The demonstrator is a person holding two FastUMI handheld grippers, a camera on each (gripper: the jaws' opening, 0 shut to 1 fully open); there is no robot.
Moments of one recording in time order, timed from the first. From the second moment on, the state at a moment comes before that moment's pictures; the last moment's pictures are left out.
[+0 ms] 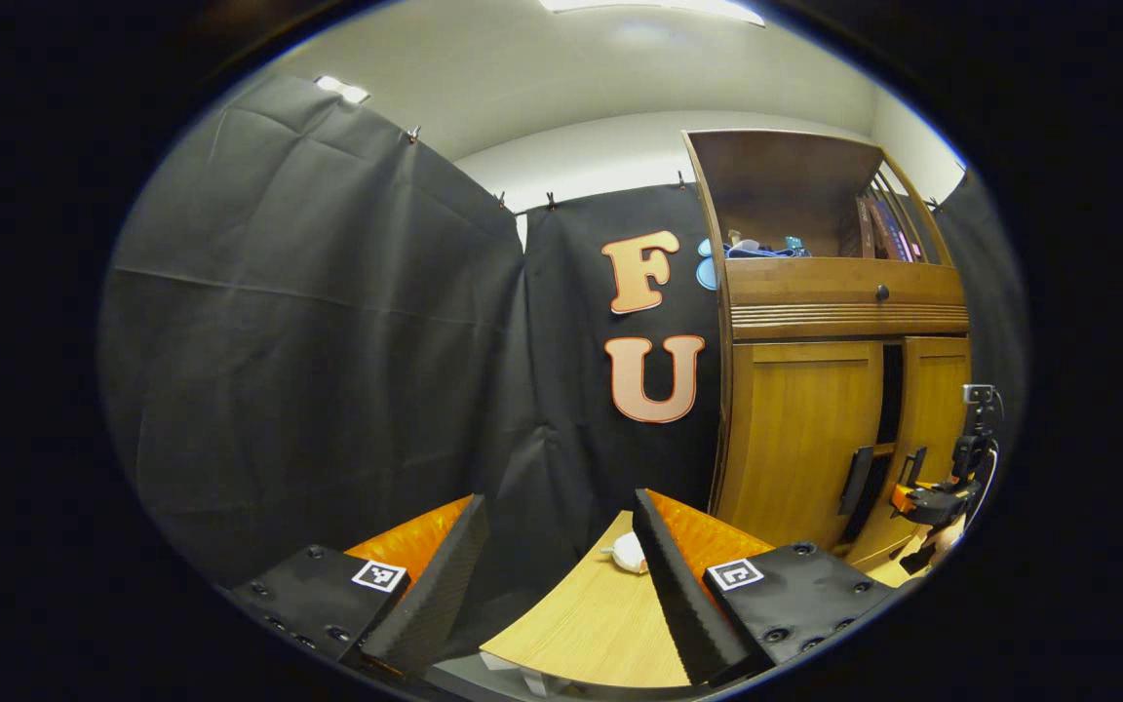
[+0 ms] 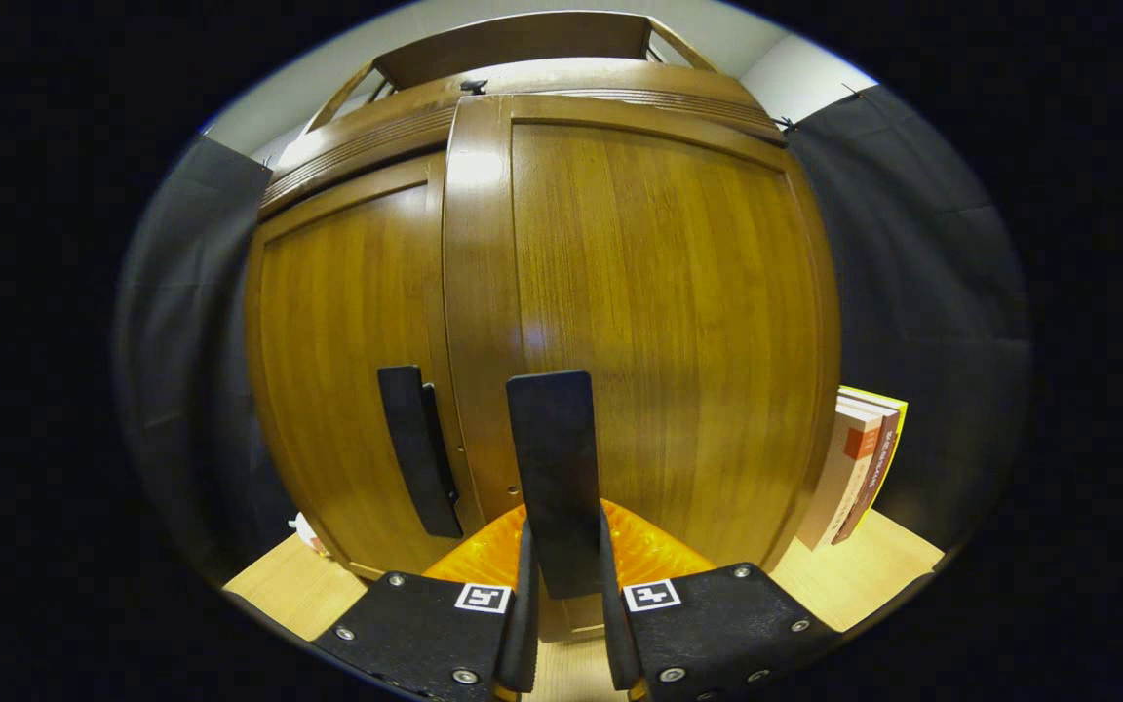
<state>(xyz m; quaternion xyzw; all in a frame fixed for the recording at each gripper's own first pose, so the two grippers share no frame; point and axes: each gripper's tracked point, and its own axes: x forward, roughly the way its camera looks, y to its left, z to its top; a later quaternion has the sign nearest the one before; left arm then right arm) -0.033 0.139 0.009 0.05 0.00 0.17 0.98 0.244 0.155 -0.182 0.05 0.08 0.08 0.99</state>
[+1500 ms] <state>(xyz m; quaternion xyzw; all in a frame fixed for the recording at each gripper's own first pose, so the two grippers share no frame) 0.059 -0.028 -0.049 0.04 0.03 -0.01 1.00 0.118 -0.031 -0.174 0.03 0.10 -0.04 0.99</state>
